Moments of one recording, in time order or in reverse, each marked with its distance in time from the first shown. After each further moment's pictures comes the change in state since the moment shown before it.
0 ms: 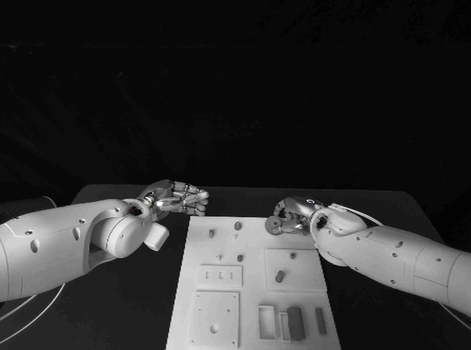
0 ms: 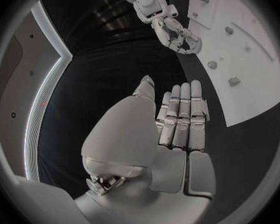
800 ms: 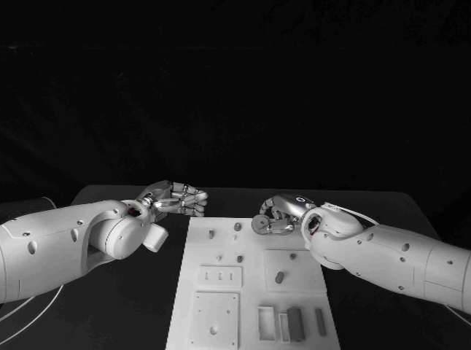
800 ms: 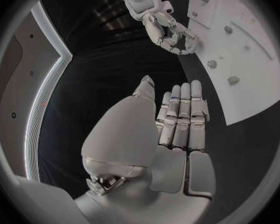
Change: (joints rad) left arm 0.000 -0.008 0.000 0.007 0.000 -0.005 0.000; left_hand 0.000 0.000 -0.003 -0.003 0.000 0.000 0.000 0.000 0.000 0.000 0.000 0.000 0.000 0.000 0.000 0.000 0.001 -0.007 0.000 0.000 0.000 0.001; right arm 0.031 -0.050 0.001 0.203 -0.032 -0.035 -0.040; right_hand 0.004 -0.011 0.027 0.011 -0.012 0.000 0.000 0.000 -0.026 0.005 -0.005 0.000 -0.001 0.010 -0.003 0.000 0.001 0.001 0.004 -0.004 0.000 0.000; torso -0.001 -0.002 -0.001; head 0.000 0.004
